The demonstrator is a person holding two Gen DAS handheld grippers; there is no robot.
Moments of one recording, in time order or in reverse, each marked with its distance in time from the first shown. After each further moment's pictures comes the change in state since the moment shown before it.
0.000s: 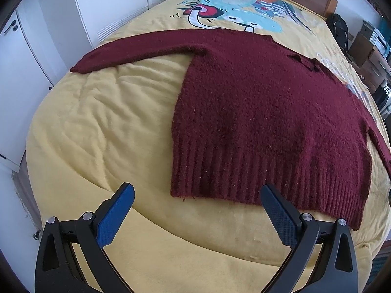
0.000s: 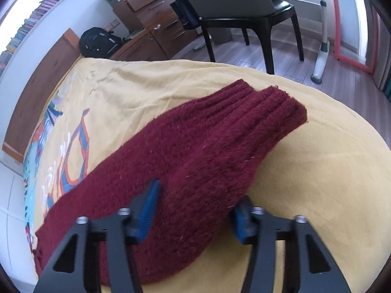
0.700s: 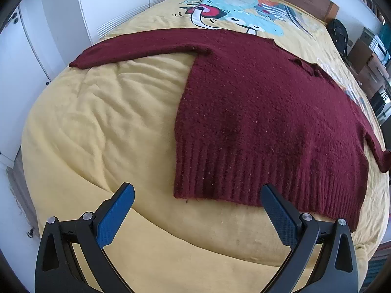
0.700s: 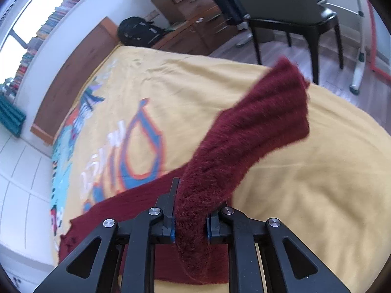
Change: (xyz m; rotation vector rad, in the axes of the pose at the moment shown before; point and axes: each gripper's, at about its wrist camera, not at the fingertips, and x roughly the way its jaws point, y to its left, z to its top) left arm 0.001 0.013 0.002 -0.033 -0.003 -0.038; right arm -0.024 0.107 -0.001 -0.113 0.059 0.199
